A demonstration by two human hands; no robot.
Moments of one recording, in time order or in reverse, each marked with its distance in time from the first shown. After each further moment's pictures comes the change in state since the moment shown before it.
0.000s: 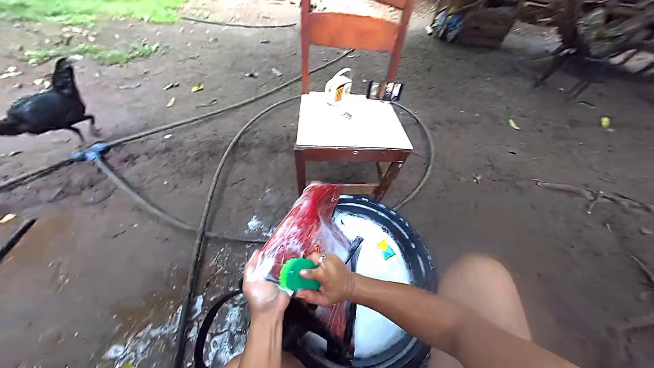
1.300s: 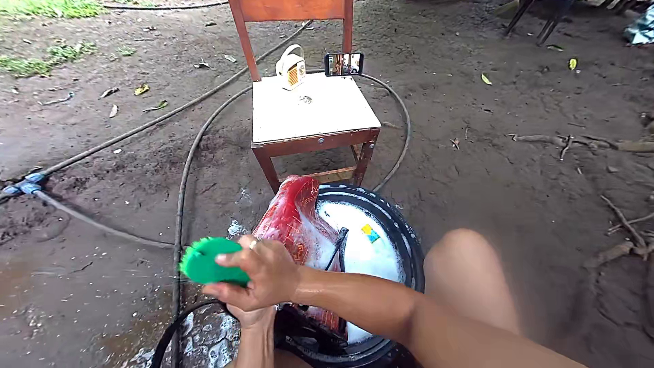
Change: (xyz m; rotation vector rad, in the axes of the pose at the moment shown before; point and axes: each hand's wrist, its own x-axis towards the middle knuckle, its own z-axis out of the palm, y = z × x) left_hand 0.003 -0.034 -0.018 0.013 -0.186 0.230; right_hand 0.090 -0.033 0.003 0.070 0.376 0.148
